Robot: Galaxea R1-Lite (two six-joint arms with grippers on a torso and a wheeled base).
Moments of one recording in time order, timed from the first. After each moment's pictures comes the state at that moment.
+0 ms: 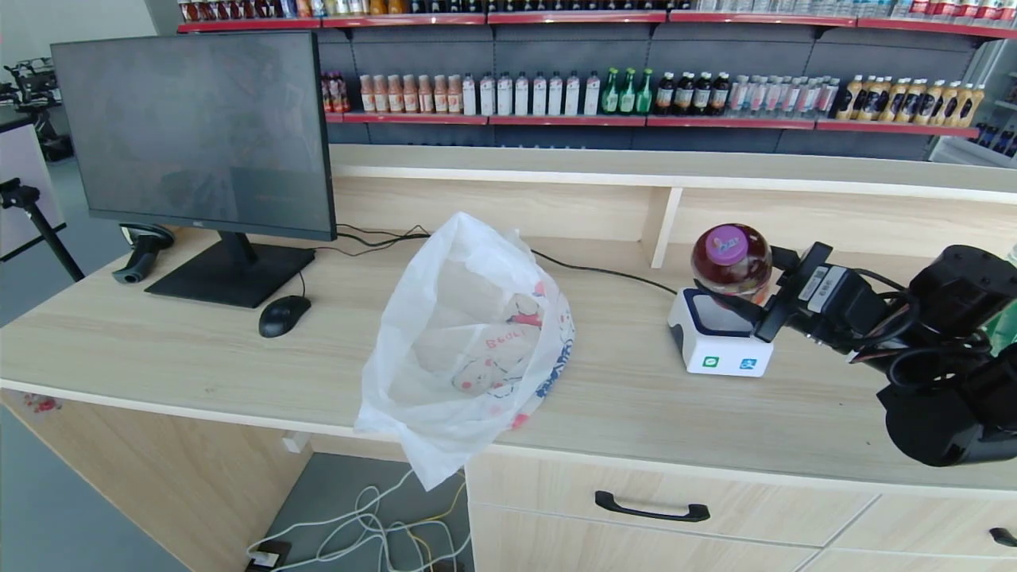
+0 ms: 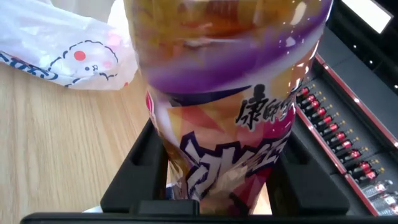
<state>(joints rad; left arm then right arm) 0.00 0.00 0.00 -0.02 0.00 0.04 0.02 1.99 -0.75 -1.57 0.82 -0.79</state>
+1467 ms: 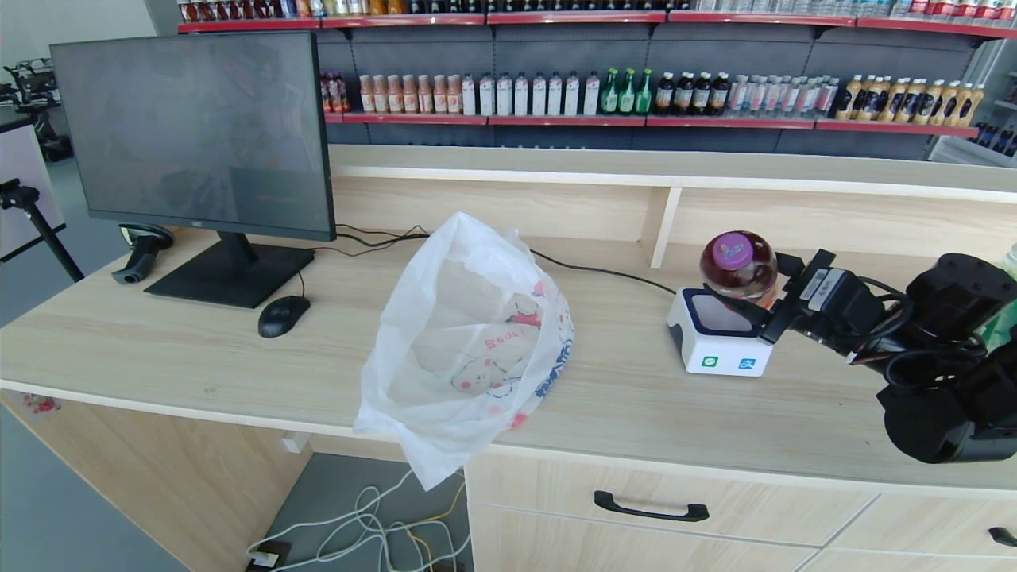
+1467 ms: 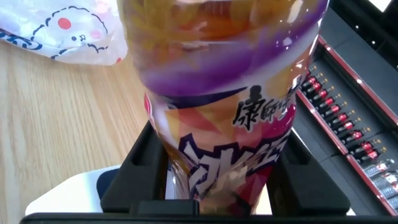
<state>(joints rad) 0.00 0.00 0.00 -0.01 0.00 0.03 -0.02 2.04 -0.77 -1.57 0.82 -0.76</state>
